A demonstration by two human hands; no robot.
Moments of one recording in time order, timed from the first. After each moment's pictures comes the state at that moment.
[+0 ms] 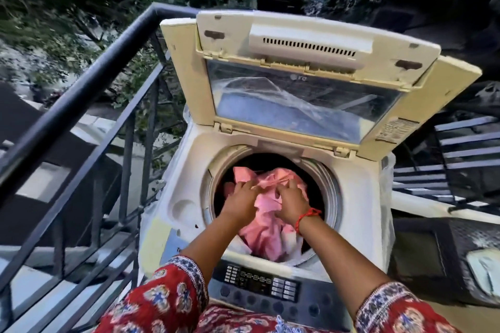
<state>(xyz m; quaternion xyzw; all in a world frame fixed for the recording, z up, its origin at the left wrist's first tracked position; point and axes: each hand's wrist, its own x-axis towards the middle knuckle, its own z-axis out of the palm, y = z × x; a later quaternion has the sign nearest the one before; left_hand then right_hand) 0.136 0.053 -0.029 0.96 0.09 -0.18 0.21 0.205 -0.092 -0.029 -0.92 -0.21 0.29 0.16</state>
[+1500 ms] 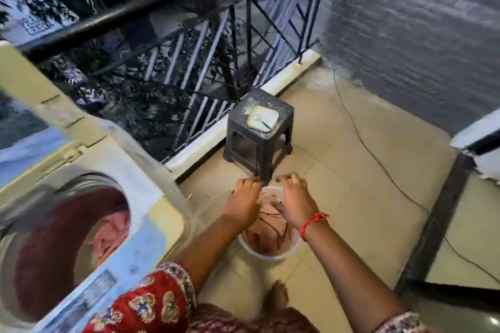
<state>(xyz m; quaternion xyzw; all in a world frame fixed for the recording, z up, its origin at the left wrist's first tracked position) 0.006 -0.385 -0.018 0.87 -0.43 -0.19 0.14 -0.093 -0.516 -0.008 -0.93 0.27 0.03 0.24</state>
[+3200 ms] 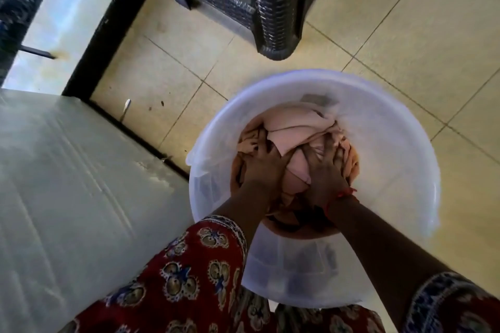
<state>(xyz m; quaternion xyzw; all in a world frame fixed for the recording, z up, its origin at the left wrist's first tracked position) 0.047 -0.497 -0.668 0.76 -0.45 -0.43 -0.18 -0.071 -0.589 -0.685 -0.82 0.36 0.34 0.28</state>
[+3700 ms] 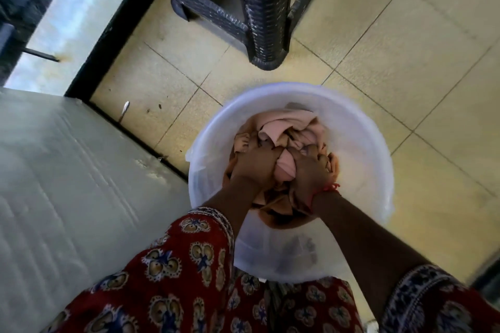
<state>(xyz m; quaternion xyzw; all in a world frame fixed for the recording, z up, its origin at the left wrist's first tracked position) 0.056 -0.505 -0.644 0.80 -0.43 -0.42 -0.07 -0.055 -0.597 -0.625 -0.83 0.37 0.31 0.29</state>
